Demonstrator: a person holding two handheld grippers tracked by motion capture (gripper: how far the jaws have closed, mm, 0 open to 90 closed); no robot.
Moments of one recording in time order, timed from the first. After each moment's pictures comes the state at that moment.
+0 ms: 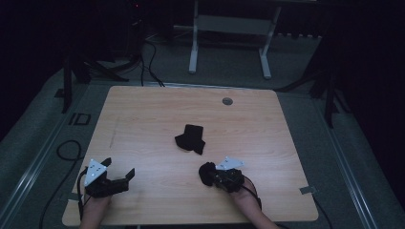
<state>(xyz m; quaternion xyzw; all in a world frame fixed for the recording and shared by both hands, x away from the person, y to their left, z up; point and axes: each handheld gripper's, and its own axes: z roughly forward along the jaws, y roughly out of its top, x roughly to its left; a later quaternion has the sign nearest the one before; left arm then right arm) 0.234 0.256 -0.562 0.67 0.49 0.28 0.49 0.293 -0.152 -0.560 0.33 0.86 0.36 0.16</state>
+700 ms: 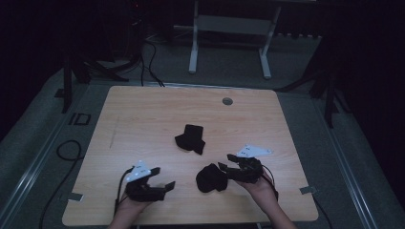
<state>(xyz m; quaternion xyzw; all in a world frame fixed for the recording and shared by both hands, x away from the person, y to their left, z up) 0.243 0.135 -0.549 0.77 0.39 0.08 0.50 0.301 -0.194 -0.501 0.35 0.83 0.42 0.13</state>
